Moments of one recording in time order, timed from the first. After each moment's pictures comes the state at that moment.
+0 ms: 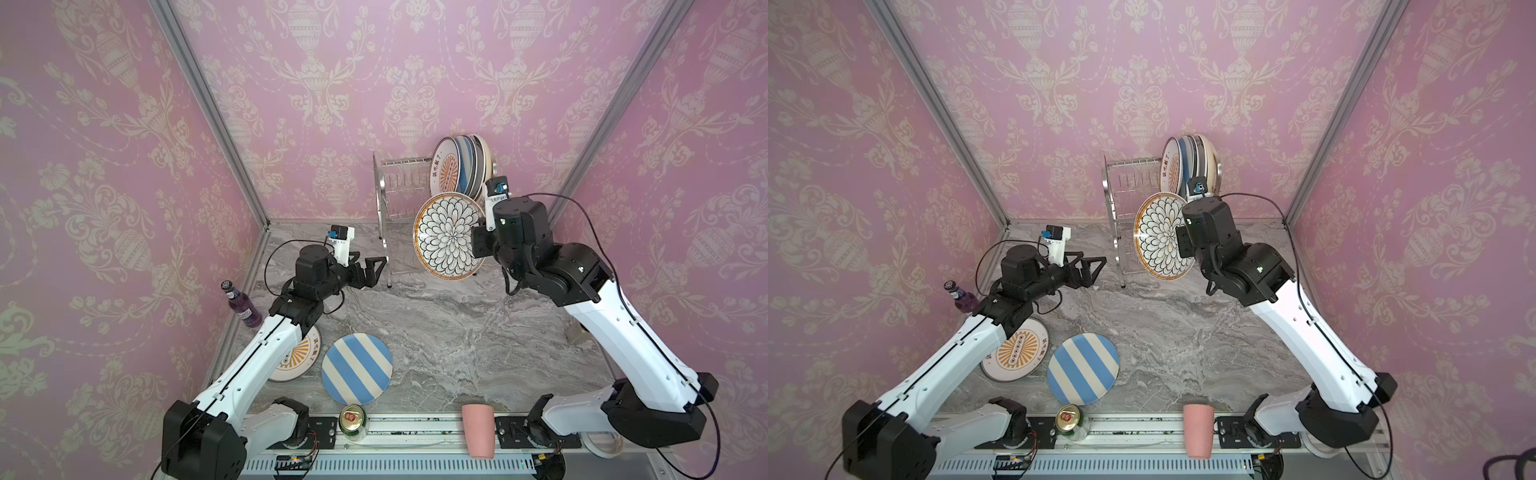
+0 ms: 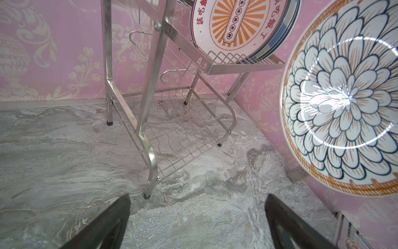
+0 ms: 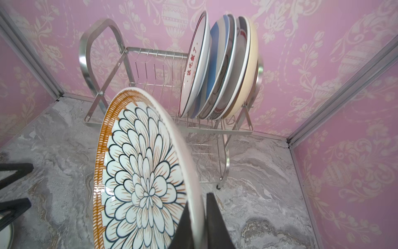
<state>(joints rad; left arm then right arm) -0.33 1.15 0.93 -0.06 0.36 -0.34 0.72 1.41 1.88 -0.89 0.66 0.12</state>
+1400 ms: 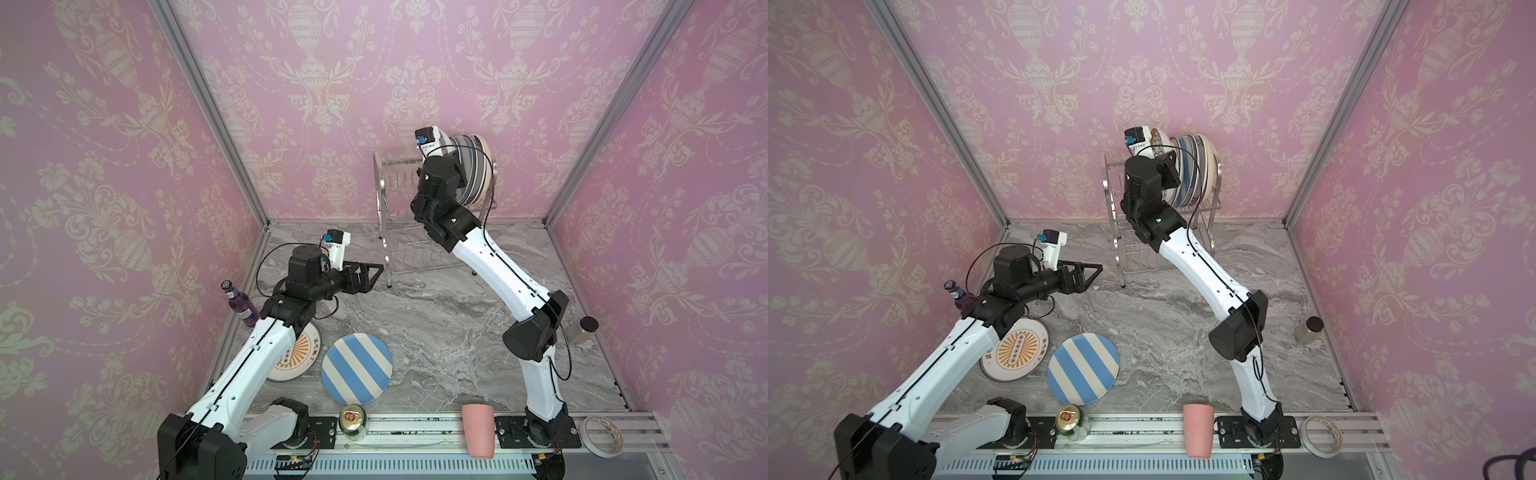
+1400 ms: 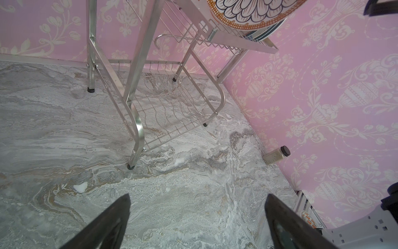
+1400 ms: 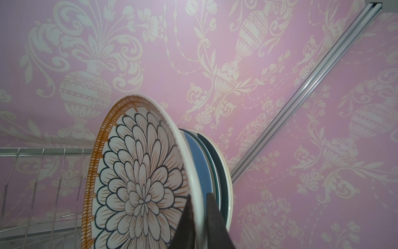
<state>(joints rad) -0.28 1.10 0.94 -0.23 0.51 -0.41 0.67 2.10 2.37 -0.07 1.15 -0.67</state>
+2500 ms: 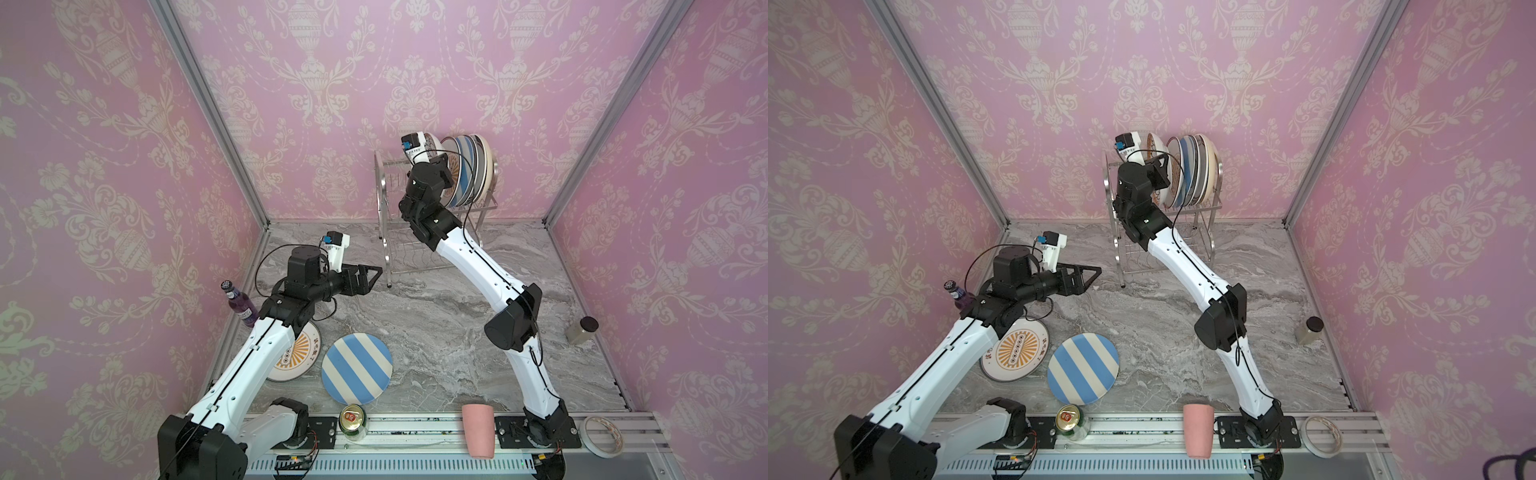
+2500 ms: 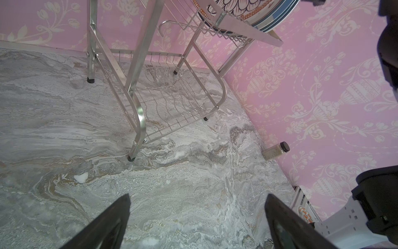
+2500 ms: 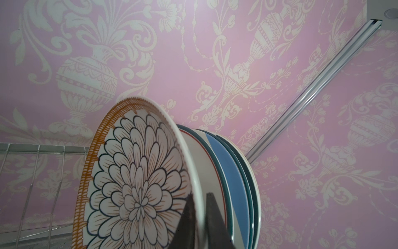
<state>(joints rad) -0.26 1.10 0.94 -0.27 0.52 -0.40 0.66 2.27 2.49 0.08 1.18 -0.85</state>
